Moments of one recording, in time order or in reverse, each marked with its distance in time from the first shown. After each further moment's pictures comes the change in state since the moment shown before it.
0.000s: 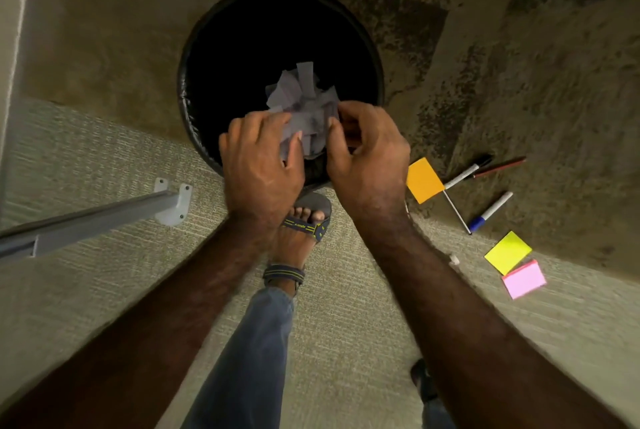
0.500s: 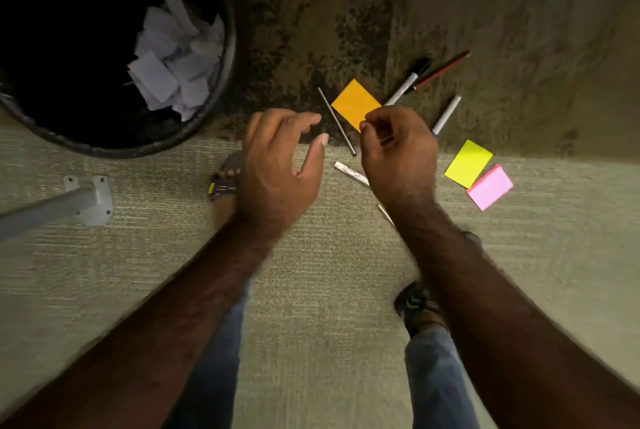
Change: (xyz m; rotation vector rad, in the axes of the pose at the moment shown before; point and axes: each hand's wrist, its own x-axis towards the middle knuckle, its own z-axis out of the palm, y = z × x) left_hand -0.103 0.113 0.080 -0.363 -0.170 0.270; right_hand -0.089 0.184 -0.103 -0.145 0.060 0.307
